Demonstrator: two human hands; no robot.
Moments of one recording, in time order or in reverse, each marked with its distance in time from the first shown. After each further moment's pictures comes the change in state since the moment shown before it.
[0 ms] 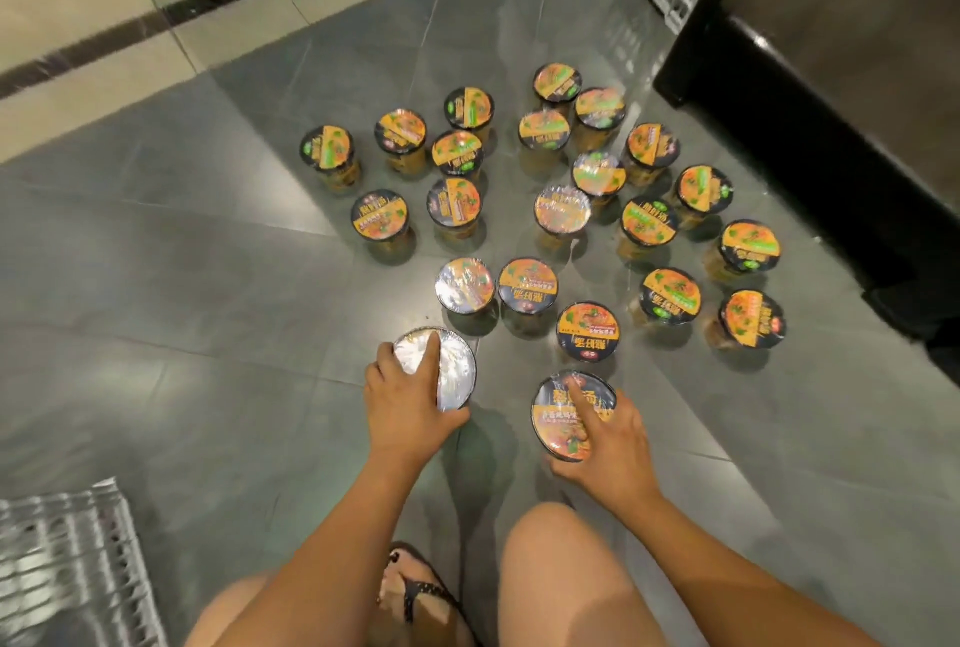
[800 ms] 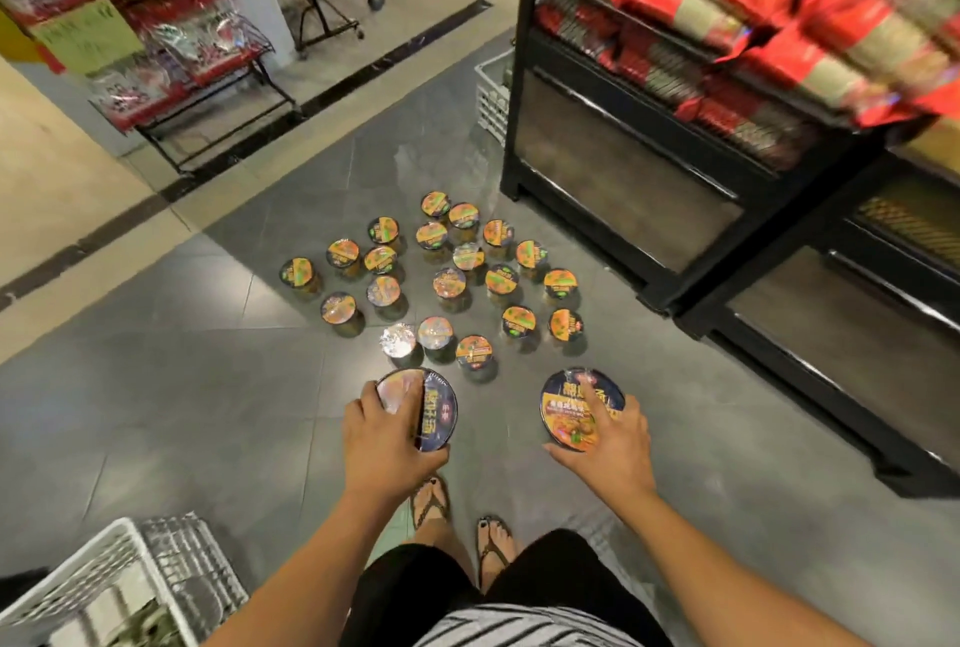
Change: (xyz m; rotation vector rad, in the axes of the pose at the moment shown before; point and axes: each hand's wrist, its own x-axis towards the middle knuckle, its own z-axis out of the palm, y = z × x) left_hand -0.272 0.205 -0.392 0.137 -0.054 0.274; right_hand -0.343 -0.001 -0.409 0.153 0.138 0.318
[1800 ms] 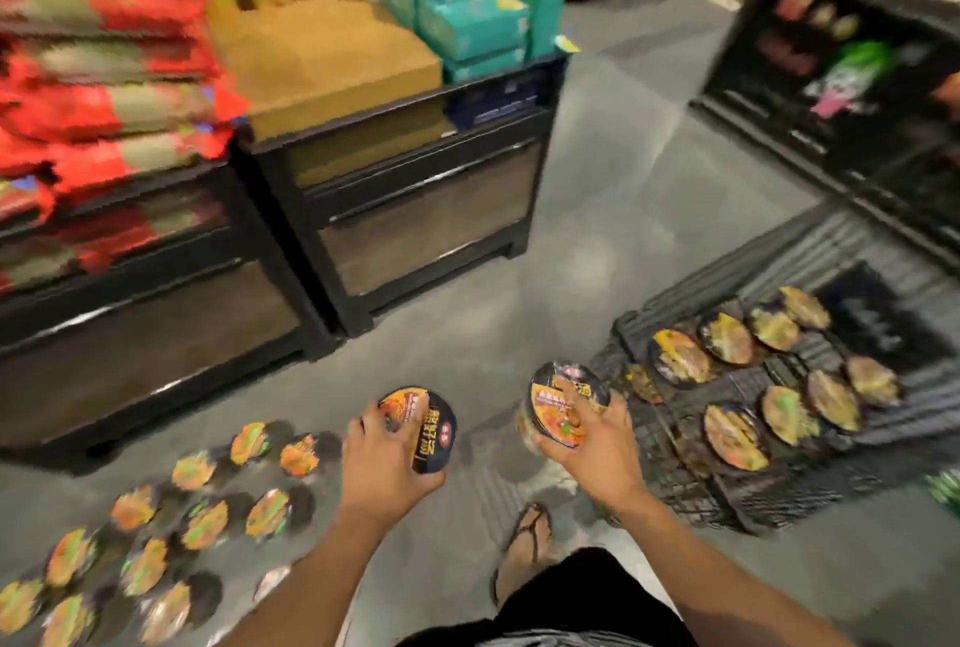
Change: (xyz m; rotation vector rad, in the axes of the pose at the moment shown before) left_hand 0.046 0.301 0.047 0.328 -0.276 1.319; right_hand -0.161 0.130 -0.024 0.601 0.634 1.007
